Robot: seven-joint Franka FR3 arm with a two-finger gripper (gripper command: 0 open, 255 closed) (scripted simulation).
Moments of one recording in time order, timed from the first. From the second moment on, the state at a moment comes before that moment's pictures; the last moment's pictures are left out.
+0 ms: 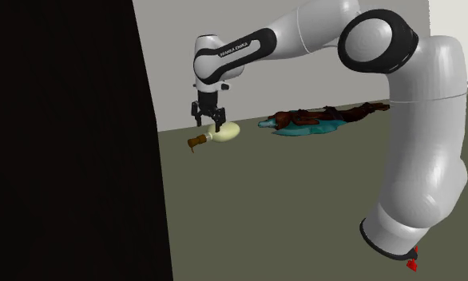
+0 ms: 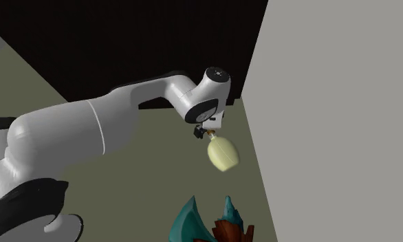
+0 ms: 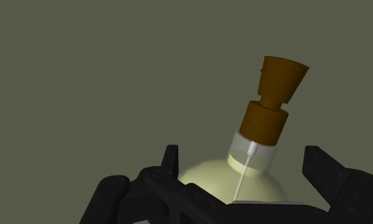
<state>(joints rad) -0.12 0.41 0.32 -1.62 -0.07 2.00 1.48</state>
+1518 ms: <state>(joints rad) -0.10 0.54 0.29 -1.57 -0.09 2.08 1.55</state>
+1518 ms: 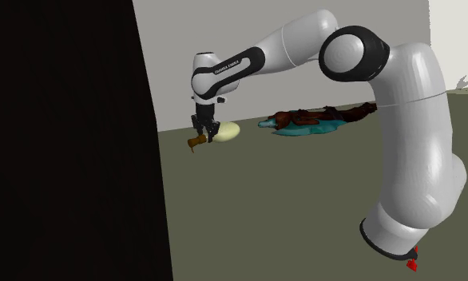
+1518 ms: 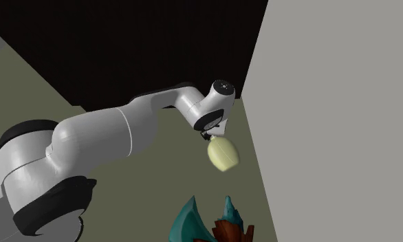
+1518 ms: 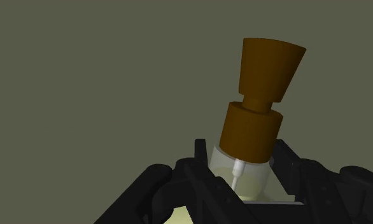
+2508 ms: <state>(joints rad) -0.10 0.50 0.30 -1.51 -0.08 1.97 1.54</state>
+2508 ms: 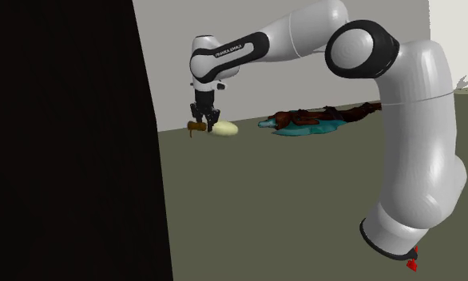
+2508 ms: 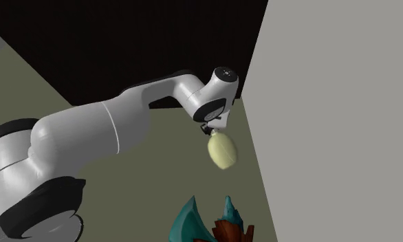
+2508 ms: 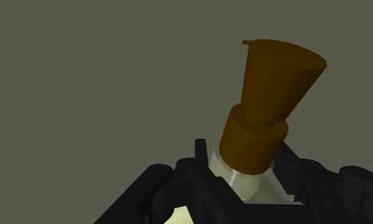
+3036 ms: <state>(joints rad) -0.10 0.47 0.31 -1.43 -0.07 1.87 1.54</state>
